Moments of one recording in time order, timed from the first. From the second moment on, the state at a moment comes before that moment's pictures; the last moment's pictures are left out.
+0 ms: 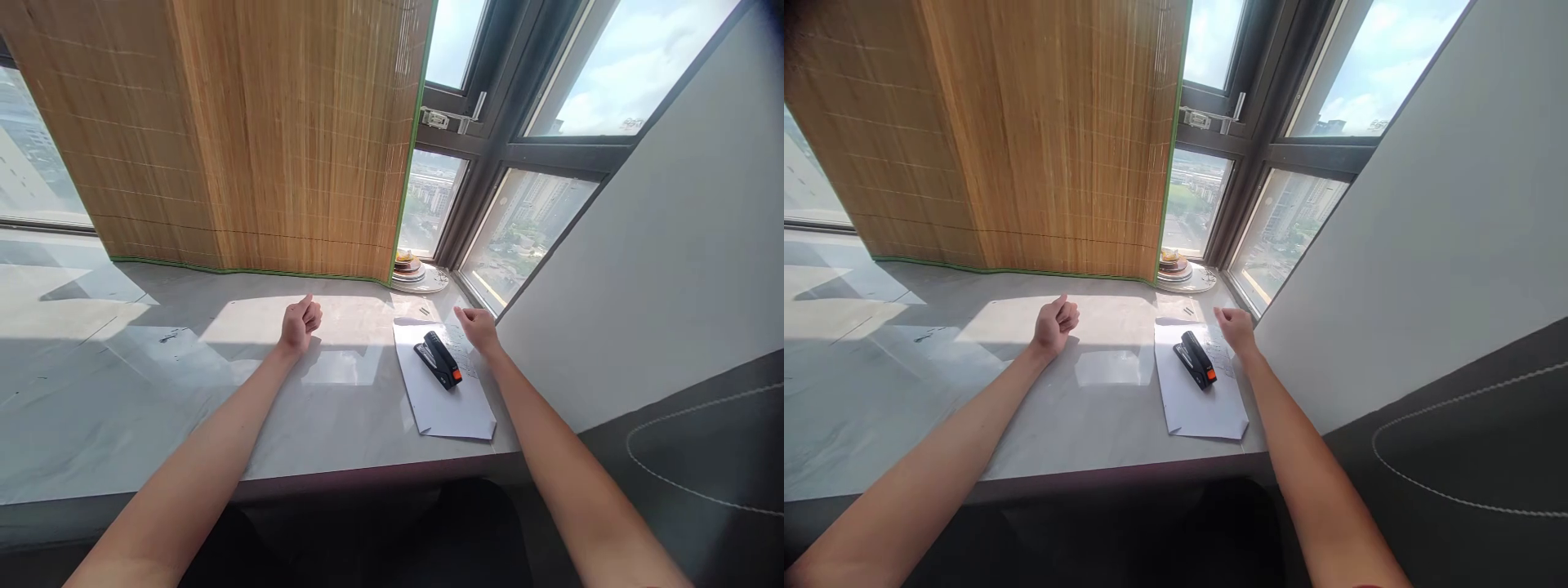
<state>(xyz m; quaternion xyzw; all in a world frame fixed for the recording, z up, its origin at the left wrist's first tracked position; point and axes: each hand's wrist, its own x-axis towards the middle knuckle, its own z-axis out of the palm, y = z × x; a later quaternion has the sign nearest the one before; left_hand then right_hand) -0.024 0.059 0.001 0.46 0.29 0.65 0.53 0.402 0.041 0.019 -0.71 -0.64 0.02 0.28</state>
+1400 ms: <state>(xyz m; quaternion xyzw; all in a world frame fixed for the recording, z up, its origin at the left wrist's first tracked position) -0.038 0.042 0.000 0.40 0.35 0.68 0.50 0.394 0.056 -0.021 -0.76 -0.65 -0.02 0.11</state>
